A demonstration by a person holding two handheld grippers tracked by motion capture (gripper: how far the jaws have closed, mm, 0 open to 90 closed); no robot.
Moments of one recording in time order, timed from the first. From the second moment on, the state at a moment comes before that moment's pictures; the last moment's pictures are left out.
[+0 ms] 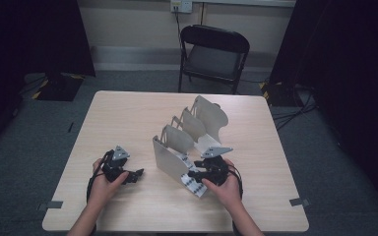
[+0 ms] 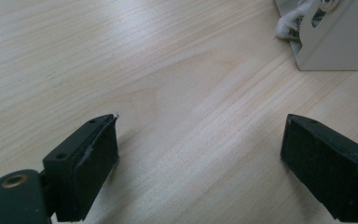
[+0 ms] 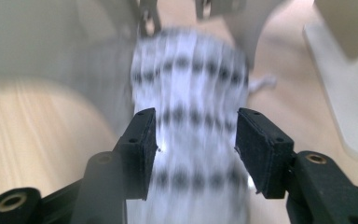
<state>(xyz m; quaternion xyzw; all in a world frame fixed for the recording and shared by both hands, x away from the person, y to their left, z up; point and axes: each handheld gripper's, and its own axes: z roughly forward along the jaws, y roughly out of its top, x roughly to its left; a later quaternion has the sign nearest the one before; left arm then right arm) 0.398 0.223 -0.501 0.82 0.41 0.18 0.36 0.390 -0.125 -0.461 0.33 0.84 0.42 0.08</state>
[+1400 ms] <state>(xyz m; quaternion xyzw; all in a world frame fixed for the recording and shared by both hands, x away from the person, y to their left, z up) 0.398 0.223 -0.501 0.82 0.41 0.18 0.36 0.381 -0.113 -0.488 0.31 0.86 0.39 0.08</state>
